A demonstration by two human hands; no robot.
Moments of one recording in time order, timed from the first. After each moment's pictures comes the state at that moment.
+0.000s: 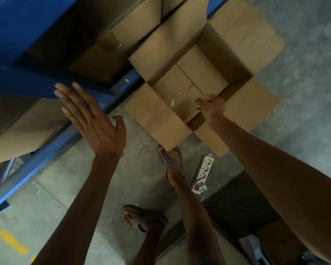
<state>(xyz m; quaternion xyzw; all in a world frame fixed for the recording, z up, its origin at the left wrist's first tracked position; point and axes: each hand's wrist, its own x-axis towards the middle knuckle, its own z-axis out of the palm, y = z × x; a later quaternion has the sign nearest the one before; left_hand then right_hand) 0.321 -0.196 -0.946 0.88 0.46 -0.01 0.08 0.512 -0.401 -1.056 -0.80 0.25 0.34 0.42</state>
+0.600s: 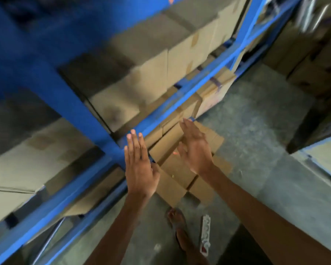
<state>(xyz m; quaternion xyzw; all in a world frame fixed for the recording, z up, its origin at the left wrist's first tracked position) 0.297 -0.252 -0.646 0.95 0.25 0.07 0.18 0.430 -0.394 -0.652 -0.91 -0.32 0.04 0.26</state>
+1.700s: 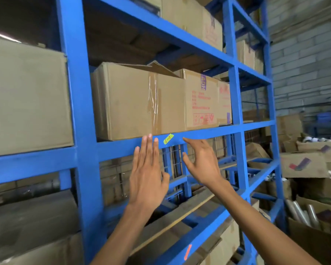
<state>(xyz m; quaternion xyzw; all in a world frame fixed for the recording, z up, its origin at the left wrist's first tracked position) 0.396 -0.207 0.008 0.86 0.07 0.51 -0.08 0.540 -0.343 0.020 -0.74 -0.38 -0.42 0.37</state>
